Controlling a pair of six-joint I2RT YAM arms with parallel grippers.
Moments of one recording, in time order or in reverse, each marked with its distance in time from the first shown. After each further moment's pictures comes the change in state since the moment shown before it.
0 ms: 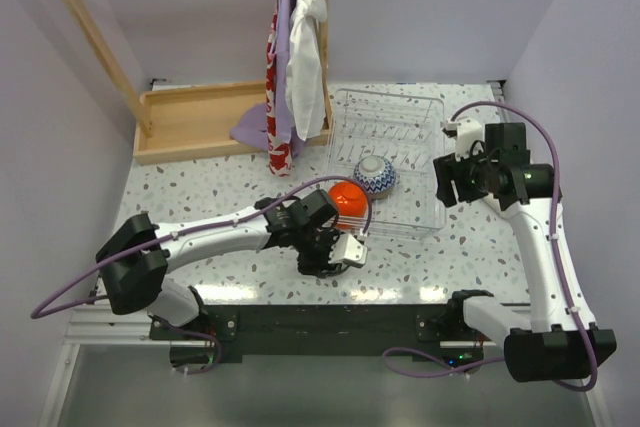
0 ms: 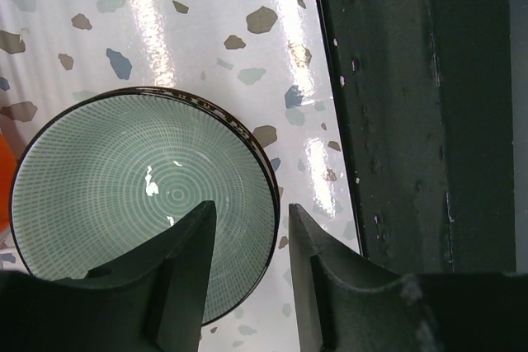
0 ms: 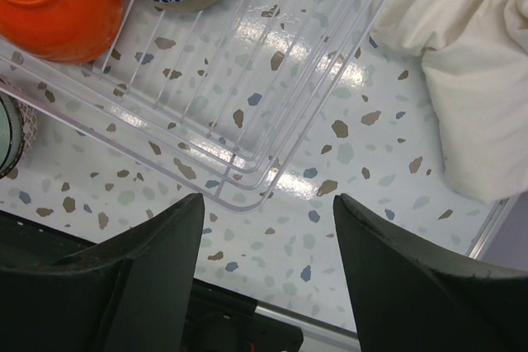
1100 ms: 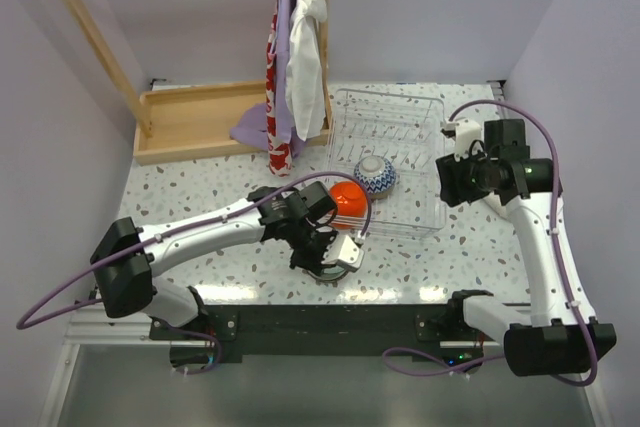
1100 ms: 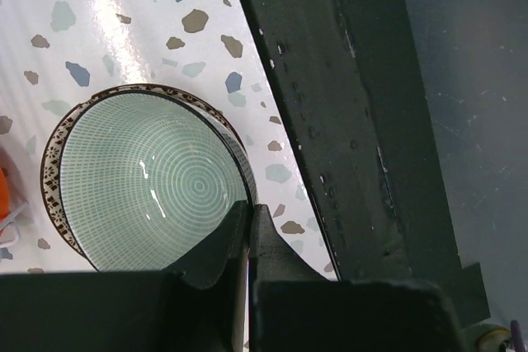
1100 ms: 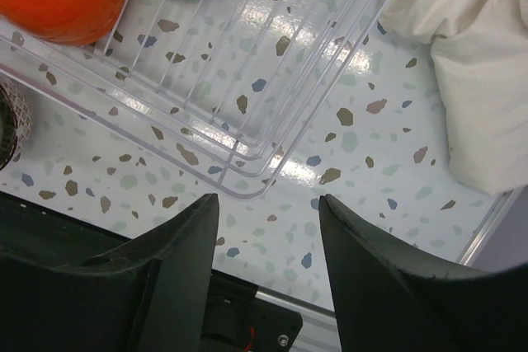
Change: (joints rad) left arm 0.000 -0.033 0.126 -0.253 0.088 0.108; right arm 0.000 0.026 0.029 -0.054 -0.005 -0.017
